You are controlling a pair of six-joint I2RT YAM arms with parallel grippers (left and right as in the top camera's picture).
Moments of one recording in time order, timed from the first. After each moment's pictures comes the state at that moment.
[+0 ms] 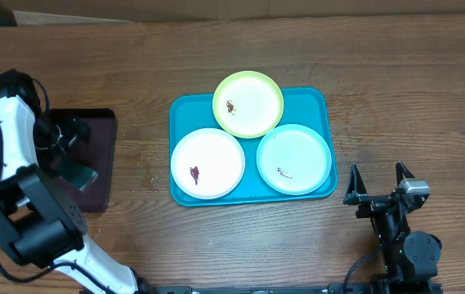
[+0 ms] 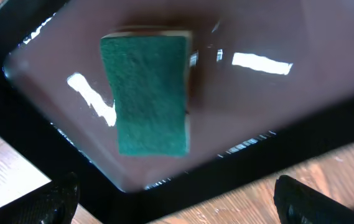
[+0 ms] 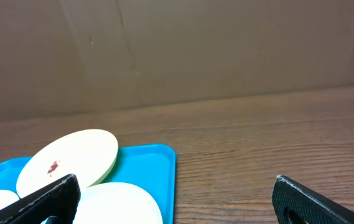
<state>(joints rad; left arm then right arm) 0.50 1.97 1.62 -1.26 -0.03 -0.53 0.05 0.01 0.02 -0.04 -0.04 0.15</state>
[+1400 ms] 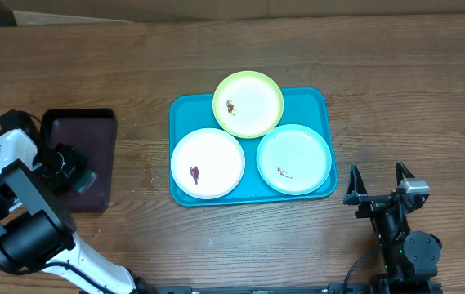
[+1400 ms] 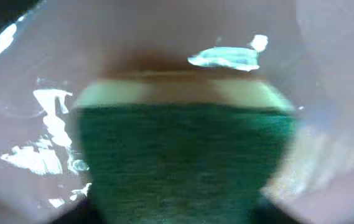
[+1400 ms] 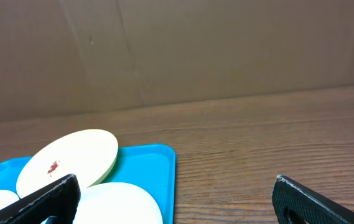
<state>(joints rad) 0.60 1.99 1.31 -0.87 0.04 -0.41 0.05 0.01 0.02 -0.03 -0.04 0.15</state>
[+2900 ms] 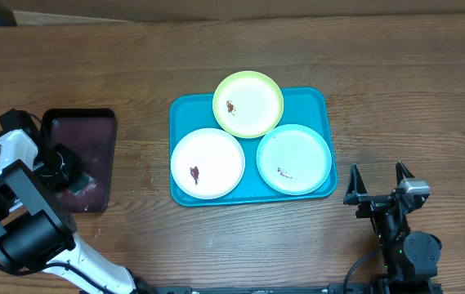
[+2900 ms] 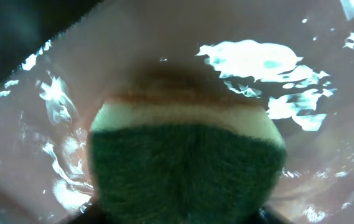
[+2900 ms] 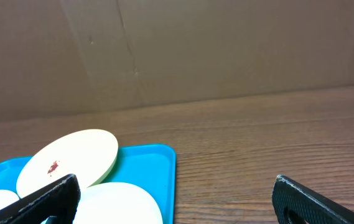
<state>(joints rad) 0.60 1.99 1.30 -0.85 -0.01 -0.39 0.05 0.01 0.02 -0.04 -0.04 0.15</state>
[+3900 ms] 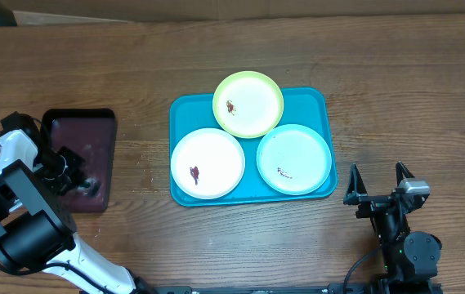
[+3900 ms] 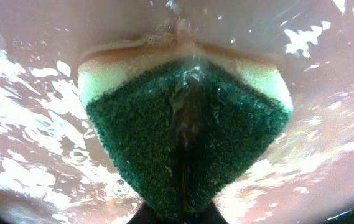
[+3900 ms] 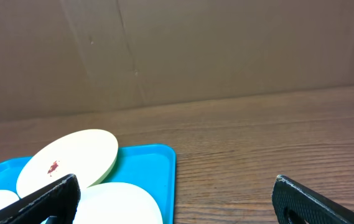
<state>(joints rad) 0.60 1.99 1.30 -0.93 0.06 -0.39 0.05 0.01 0.02 -0.03 -0.04 0.15</state>
